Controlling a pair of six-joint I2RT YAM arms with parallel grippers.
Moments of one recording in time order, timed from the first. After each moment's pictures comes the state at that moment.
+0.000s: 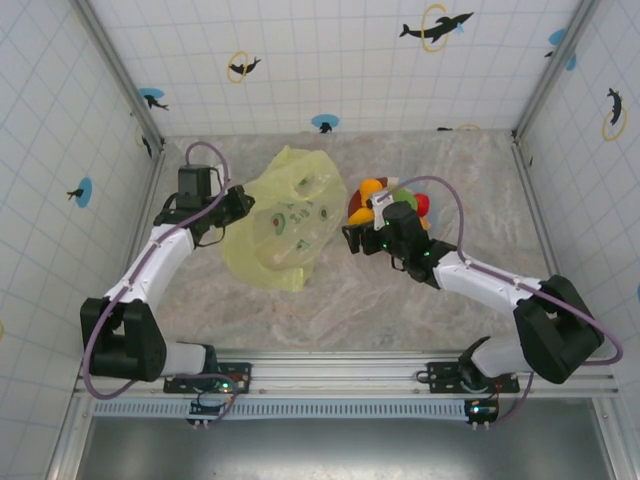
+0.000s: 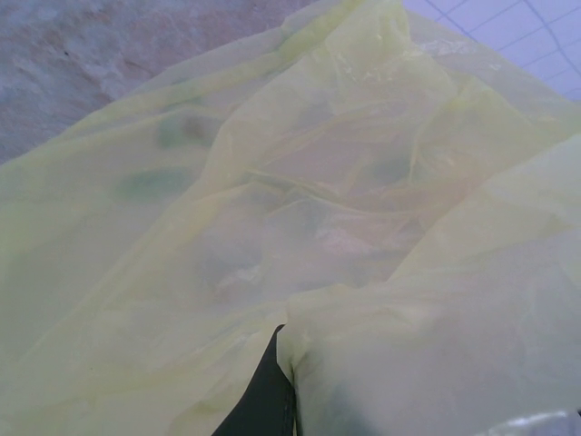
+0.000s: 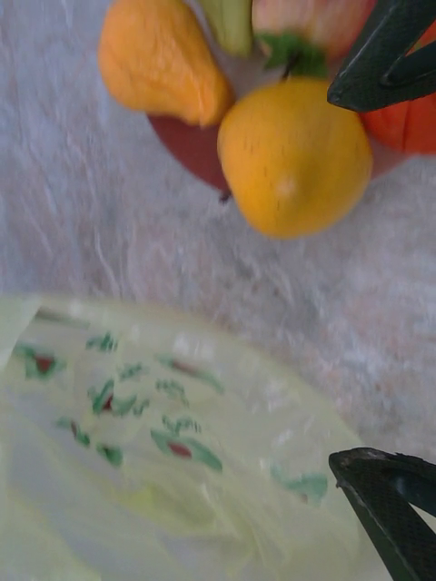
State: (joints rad) left arm -0.14 1.35 0.99 -0.38 0.43 -0.52; right arm 0.68 1.37 0.74 0.08 0.02 0.26
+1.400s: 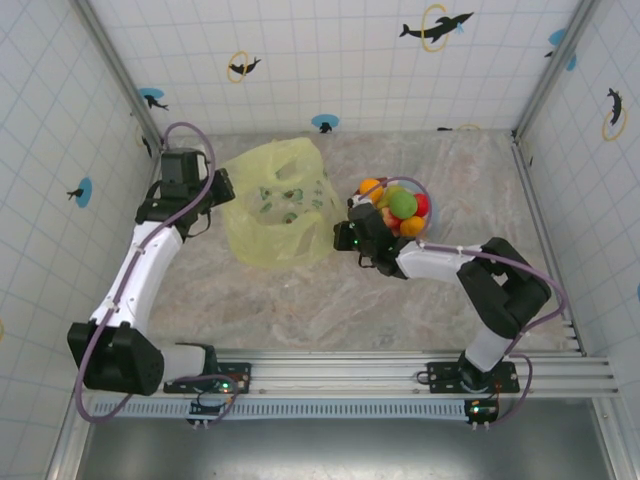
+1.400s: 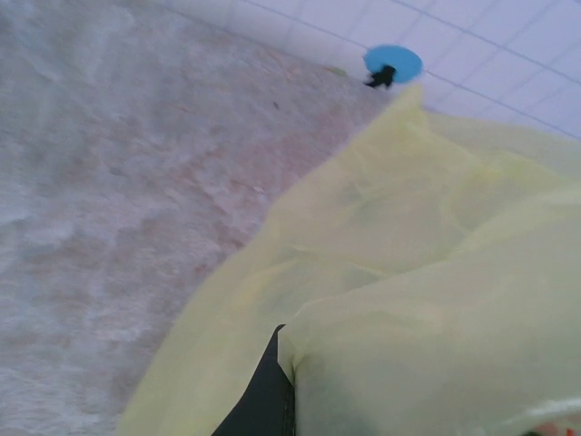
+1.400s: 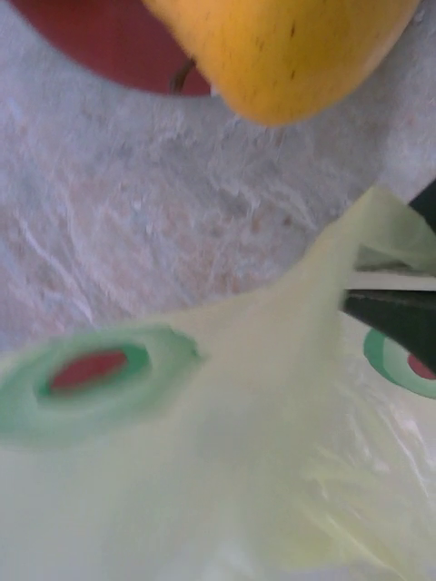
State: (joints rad) left arm -0.14 1.30 1.17 -0.55 0.18 -0.39; right arm 0.78 1.69 0.86 0.24 0.05 0.64
